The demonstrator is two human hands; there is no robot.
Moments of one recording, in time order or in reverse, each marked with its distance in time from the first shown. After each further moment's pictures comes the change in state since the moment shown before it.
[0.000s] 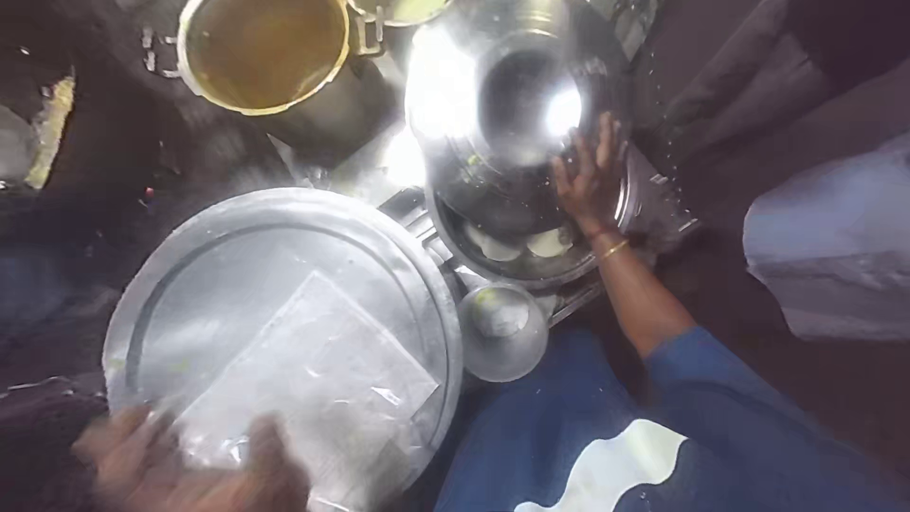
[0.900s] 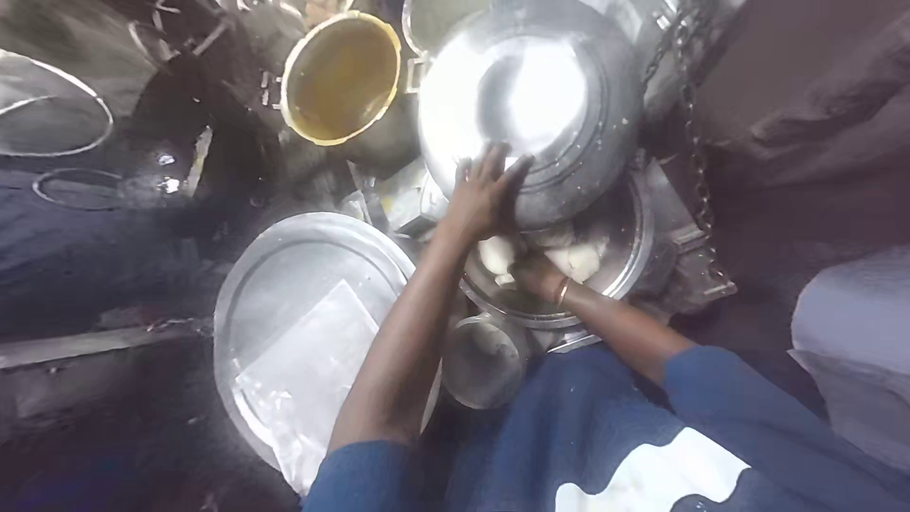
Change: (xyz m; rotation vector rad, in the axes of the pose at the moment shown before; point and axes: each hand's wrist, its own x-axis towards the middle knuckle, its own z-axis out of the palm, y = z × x) left_hand 0.219 0.181 0.338 0.331 -0.883 0.471; right_hand -0.036 -0.044 0.023 0.255 -1.214 -0.621
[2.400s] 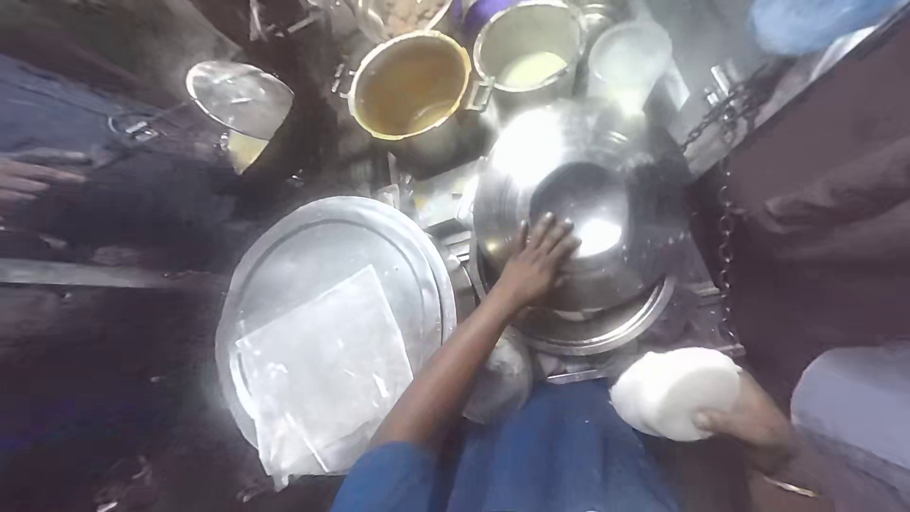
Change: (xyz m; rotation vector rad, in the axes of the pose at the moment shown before) left_hand -0.054 0.060 0.055 -0.189 0.107 -0.030; right_hand -0.282 0.024 -0.057 1.080 0.544 0.226
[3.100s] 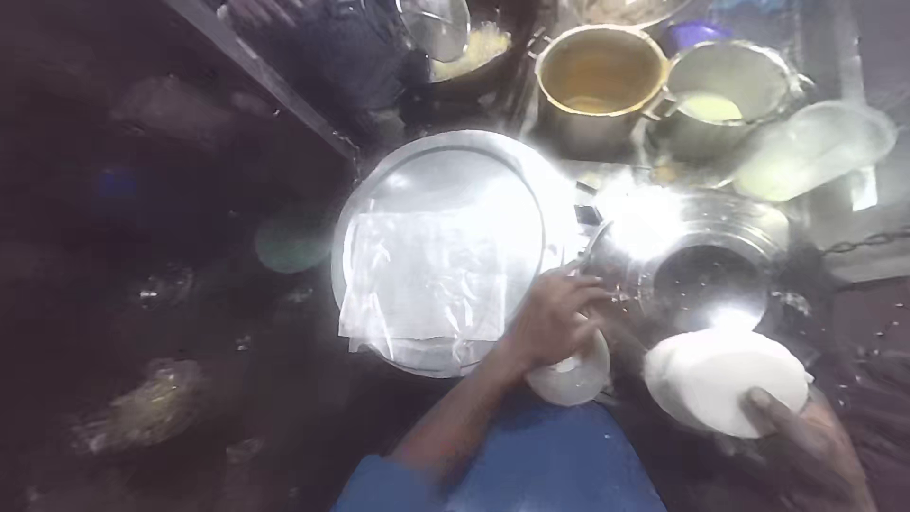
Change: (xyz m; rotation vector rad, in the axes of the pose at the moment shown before) left_hand -0.212 0.005 -0.062 -0.419 0.595 -0.287; right_hand 0.035 -0.072 0.119 -0.117 -0.001 -0.077
